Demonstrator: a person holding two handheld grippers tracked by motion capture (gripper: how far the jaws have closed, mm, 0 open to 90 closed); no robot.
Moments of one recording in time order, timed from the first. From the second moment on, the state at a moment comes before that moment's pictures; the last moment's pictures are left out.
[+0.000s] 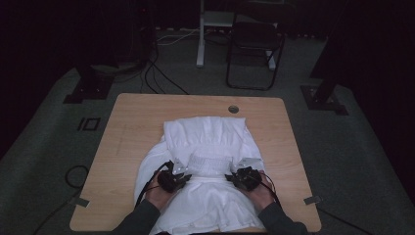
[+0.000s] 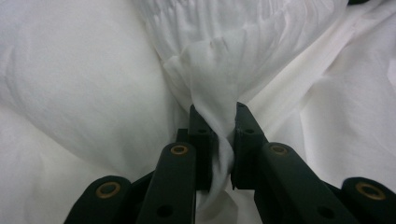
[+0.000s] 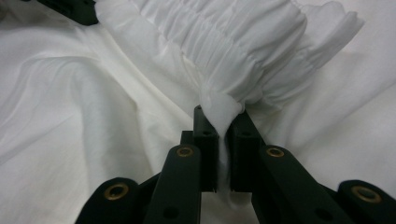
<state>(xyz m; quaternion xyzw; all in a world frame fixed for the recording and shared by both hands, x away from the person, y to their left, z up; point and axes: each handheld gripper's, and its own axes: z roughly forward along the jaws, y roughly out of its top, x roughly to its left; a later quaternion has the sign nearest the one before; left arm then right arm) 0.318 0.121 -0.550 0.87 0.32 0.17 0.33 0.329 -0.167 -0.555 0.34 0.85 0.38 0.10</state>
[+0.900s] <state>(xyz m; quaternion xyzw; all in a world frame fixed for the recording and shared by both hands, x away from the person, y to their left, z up) 0.391 0.123 -0.554 0.84 0.37 0.19 0.36 0.404 -0.156 -0.558 0.40 0.82 0.40 0.08</state>
